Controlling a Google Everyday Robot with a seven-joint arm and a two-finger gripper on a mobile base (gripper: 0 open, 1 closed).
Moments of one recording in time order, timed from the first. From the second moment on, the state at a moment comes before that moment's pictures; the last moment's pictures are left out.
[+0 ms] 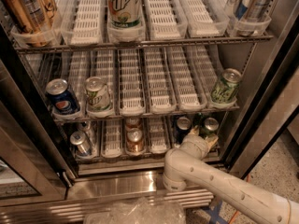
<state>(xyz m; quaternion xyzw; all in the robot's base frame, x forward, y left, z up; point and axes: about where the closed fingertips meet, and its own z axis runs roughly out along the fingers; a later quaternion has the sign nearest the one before) 0.613 -0.243 0.576 0.30 0.75 -0.16 0.56</state>
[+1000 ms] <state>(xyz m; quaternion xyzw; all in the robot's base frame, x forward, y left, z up) 0.613 -0.243 0.576 0.30 0.75 -0.16 0.56</state>
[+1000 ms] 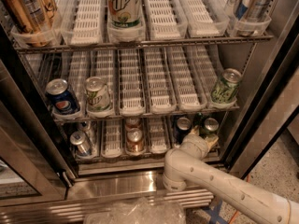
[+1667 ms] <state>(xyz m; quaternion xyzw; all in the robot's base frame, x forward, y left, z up) 0.605 -0.242 0.581 0.30 0.74 -0.17 0.57</state>
